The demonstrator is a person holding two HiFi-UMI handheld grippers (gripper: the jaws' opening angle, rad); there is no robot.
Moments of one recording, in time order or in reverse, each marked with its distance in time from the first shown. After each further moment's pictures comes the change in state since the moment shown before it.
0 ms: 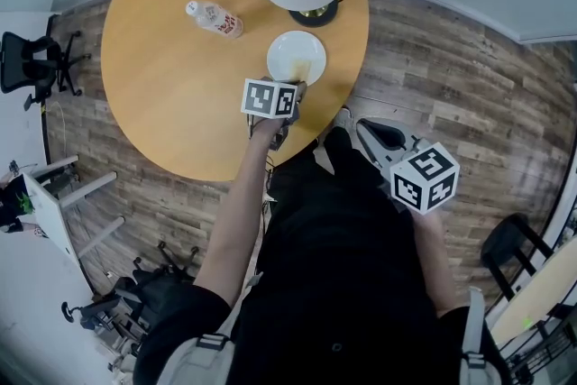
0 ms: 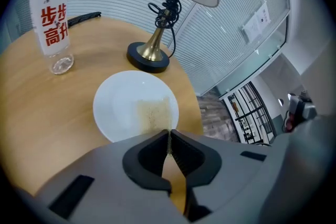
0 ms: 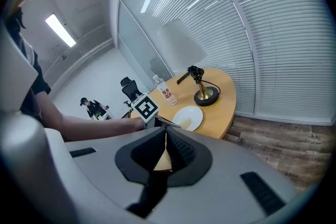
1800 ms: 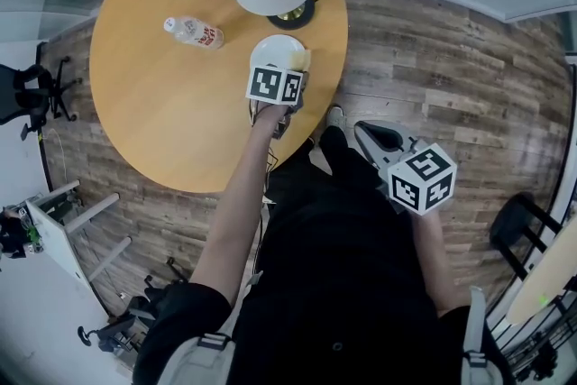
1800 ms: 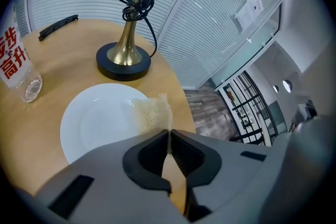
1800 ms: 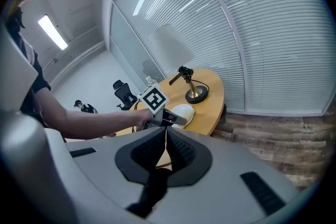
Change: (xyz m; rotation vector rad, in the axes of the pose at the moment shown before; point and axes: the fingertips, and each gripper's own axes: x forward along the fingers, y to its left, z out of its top) left arm 0.034 -0.031 0.034 0.111 0.061 -0.029; right arm -0.021 -0.012 -0.013 0.057 -0.025 -0.075
